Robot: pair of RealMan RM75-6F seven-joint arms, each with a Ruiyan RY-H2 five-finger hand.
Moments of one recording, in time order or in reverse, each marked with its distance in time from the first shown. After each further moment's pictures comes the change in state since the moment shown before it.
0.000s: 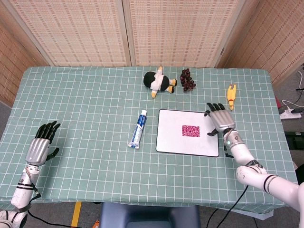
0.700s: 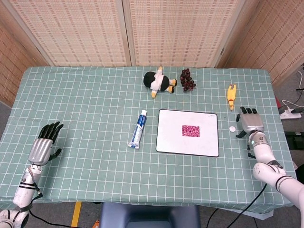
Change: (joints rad) left arm -0.008 -0.004 0.006 -0.005 0.004 -0.019 0.014; right arm -0.046 -0.037 -0.058 0.265 0.132 -0.129 -0.001
